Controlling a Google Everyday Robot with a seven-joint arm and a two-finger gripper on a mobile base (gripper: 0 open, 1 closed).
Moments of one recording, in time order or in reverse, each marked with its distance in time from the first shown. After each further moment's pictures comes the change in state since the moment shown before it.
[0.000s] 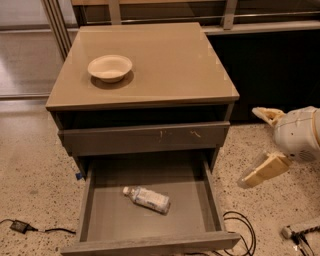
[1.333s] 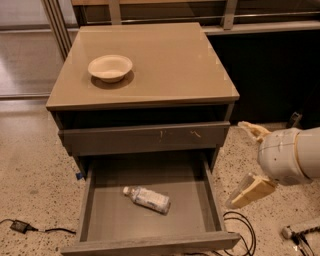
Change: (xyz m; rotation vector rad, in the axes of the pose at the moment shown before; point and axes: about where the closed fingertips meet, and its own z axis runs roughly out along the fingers) arm -0.005 0.042 0.024 -0.003 0.003 -0.099
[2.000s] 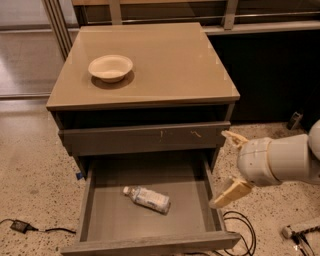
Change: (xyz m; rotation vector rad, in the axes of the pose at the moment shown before) arm 0.013 0.004 0.057 -0.035 -0.040 0.015
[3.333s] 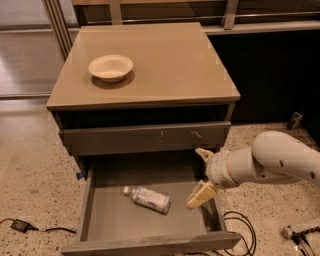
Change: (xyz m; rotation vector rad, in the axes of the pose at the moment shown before) arm 0.036 0.006 0.129 -0.150 -0.053 0.112
